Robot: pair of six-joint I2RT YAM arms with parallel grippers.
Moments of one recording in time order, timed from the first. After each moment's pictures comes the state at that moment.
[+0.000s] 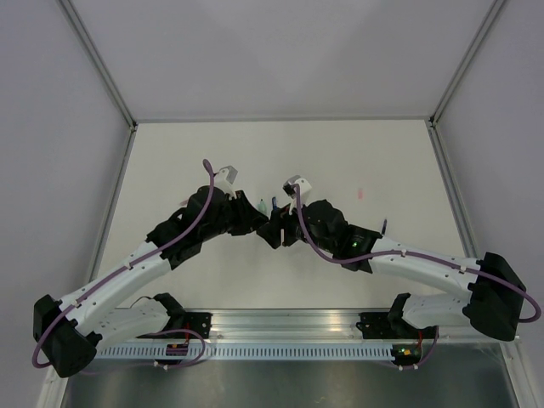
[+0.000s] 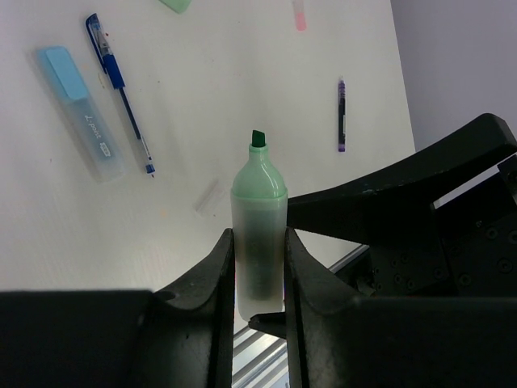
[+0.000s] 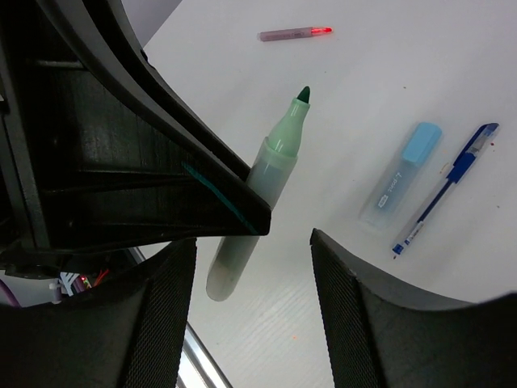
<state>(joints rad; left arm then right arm) -0.74 0.99 0.83 -0.32 0.04 -0.78 1.00 1.23 0.80 0.12 0.05 0.46</state>
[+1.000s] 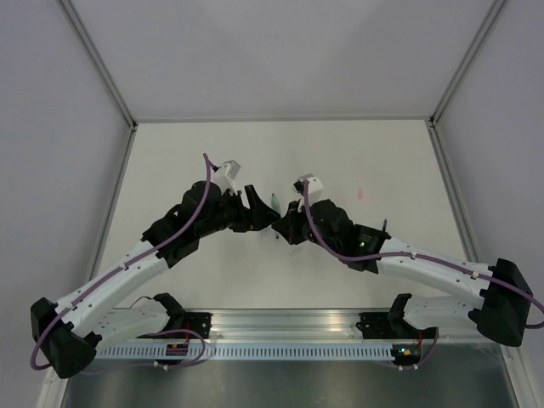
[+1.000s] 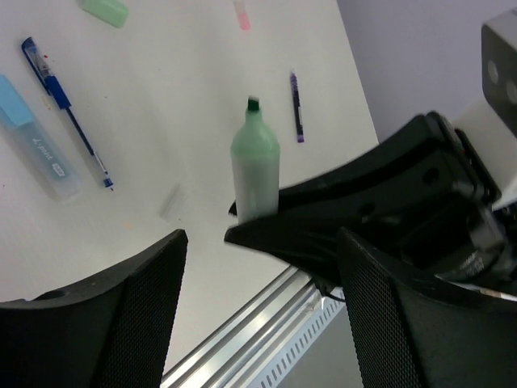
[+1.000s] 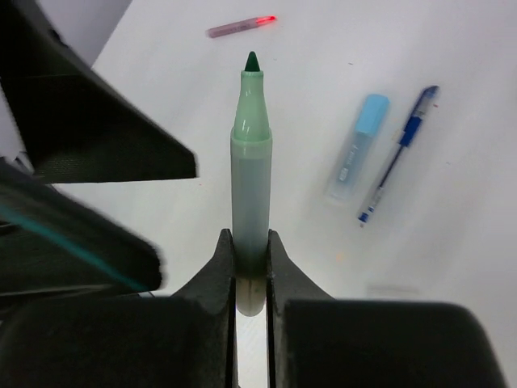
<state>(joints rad) -0.74 0.99 0.87 -0.30 0.12 -0.75 1.01 1.21 0.83 -0.01 0.17 0.53</state>
